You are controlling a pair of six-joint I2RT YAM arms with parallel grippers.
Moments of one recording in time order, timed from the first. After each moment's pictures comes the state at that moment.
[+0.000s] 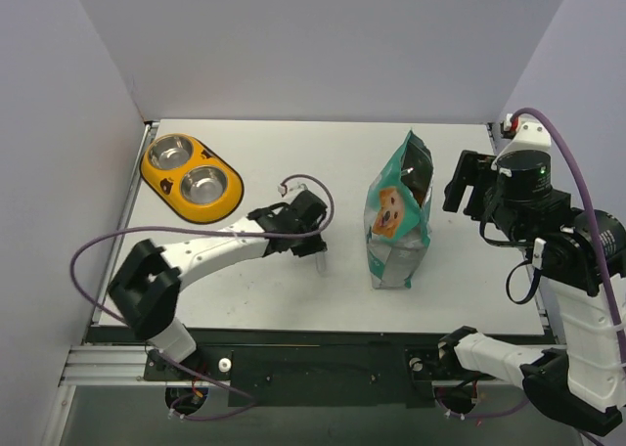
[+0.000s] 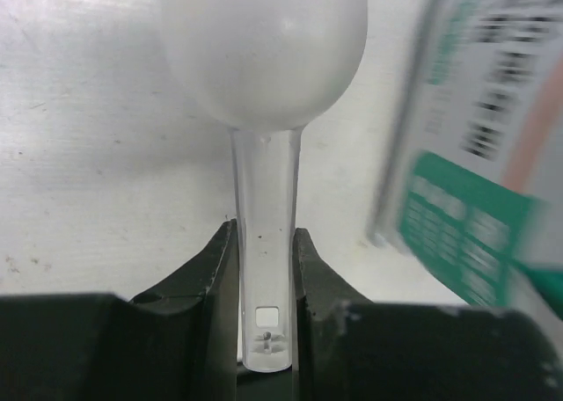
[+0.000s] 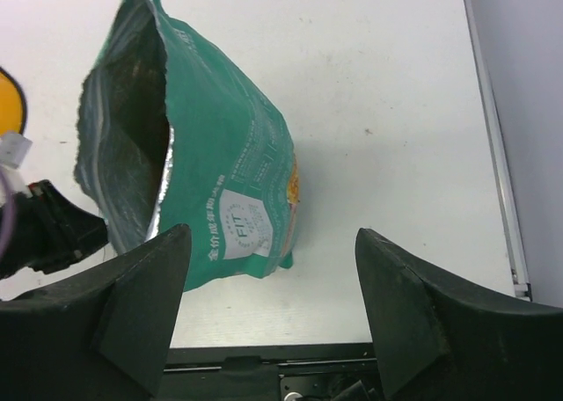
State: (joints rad) left arm -0.89 1.71 1.19 -0.54 -0.19 -1.07; right arm 0.49 1.08 1.82 -1.34 0.47 0.38
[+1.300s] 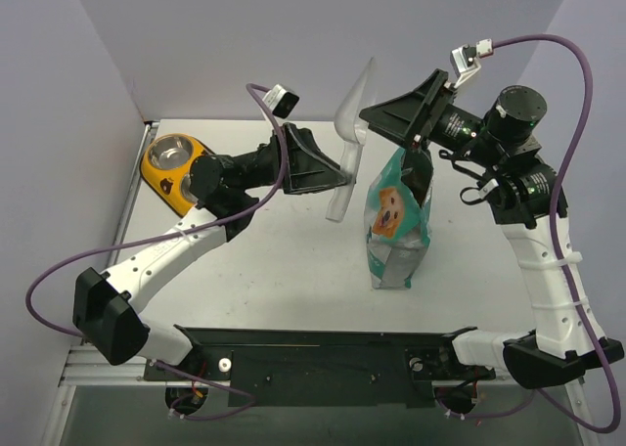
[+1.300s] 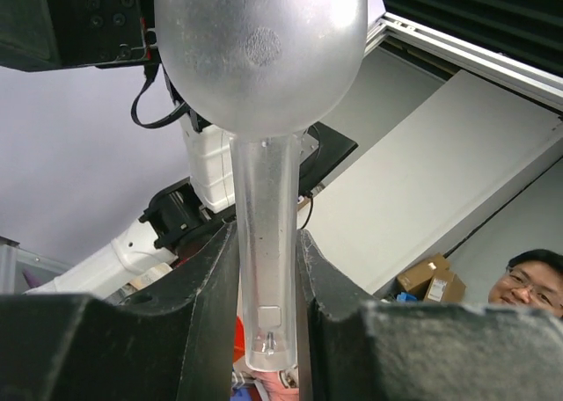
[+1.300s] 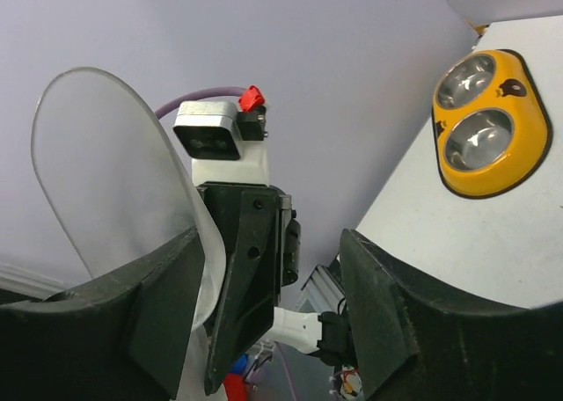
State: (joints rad) left arm -0.71 1.41 1.27 0.99 0.83 -1.70; right arm 0.34 1.24 1.73 -0.42 -0.60 0.95
